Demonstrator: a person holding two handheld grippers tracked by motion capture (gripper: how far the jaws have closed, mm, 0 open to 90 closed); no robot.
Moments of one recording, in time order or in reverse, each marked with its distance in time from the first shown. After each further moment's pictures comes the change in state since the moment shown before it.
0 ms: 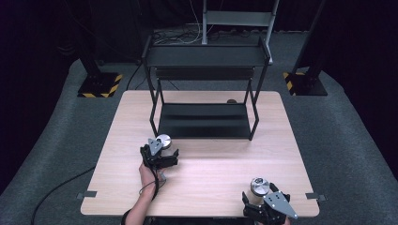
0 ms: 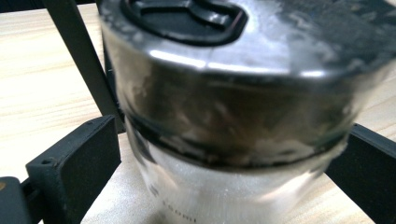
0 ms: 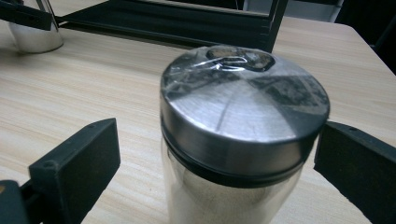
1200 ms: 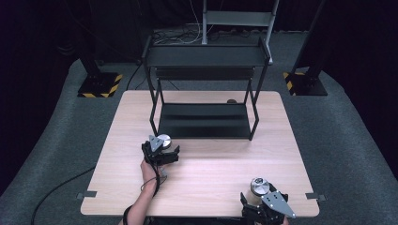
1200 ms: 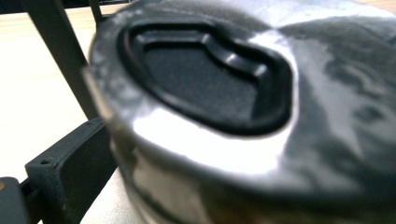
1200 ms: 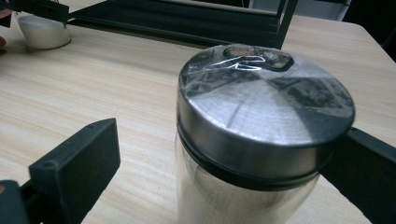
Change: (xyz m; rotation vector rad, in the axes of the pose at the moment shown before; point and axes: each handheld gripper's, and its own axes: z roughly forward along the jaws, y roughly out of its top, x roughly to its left) left arm 0.007 0.004 0.012 -0.013 -0.022 -0.017; right arm 0.002 0.002 0.001 0.008 0.022 -0.013
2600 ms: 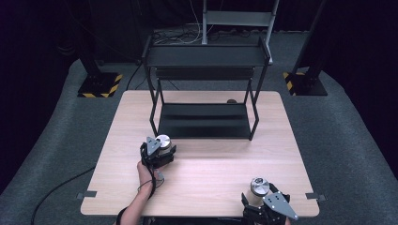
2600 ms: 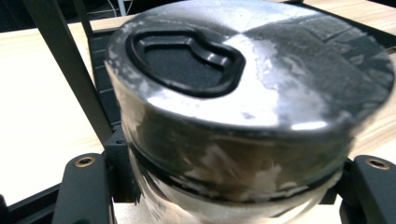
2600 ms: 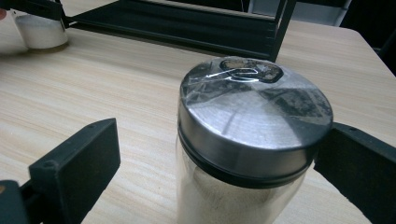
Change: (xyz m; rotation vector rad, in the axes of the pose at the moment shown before) left arm 0.012 0.002 -0.022 -0.027 -0.062 0.051; right arm 0.000 0.004 -0.008 -0.008 -0.004 -0.012
